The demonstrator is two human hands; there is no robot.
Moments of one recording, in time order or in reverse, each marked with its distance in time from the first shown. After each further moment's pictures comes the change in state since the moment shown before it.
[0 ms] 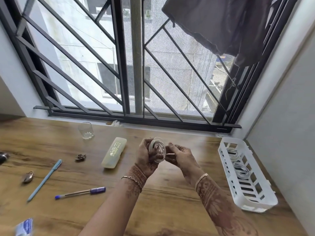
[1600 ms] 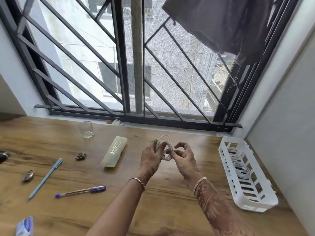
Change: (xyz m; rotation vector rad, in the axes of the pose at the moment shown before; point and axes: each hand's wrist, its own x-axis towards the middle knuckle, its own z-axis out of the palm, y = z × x) left_hand 0.022 -0.027 -0.021 1.043 0.112 0.570; right_hand 0.002 0.021 -0.009 -0.111 0.132 -0.154
